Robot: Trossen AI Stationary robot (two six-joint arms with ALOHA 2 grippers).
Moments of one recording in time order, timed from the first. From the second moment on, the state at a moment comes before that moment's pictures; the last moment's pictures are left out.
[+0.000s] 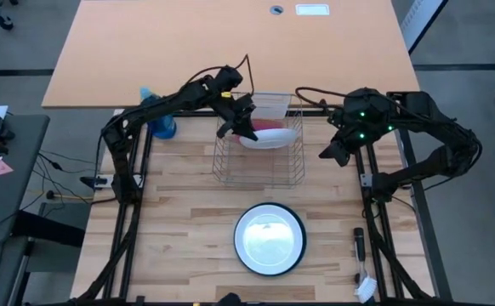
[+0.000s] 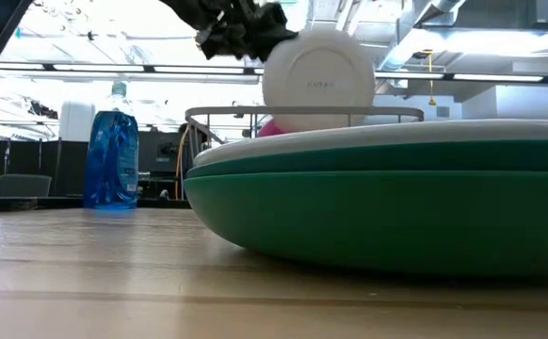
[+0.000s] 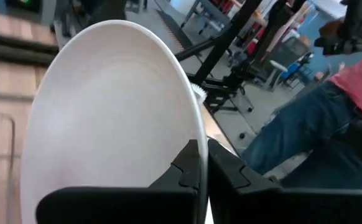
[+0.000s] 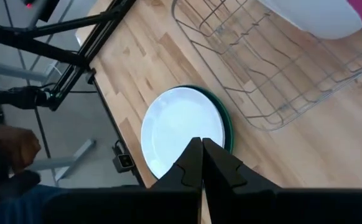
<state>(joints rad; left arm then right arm) 0.58 1.85 1.71 -0.54 1.15 0.22 -0.18 1.26 1.78 -1.39 -0.24 0.65</state>
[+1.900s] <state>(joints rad) 0.64 2.00 1.71 -0.73 1.11 0.37 -0.20 1.26 1.78 -1.41 -0.23 0.59</state>
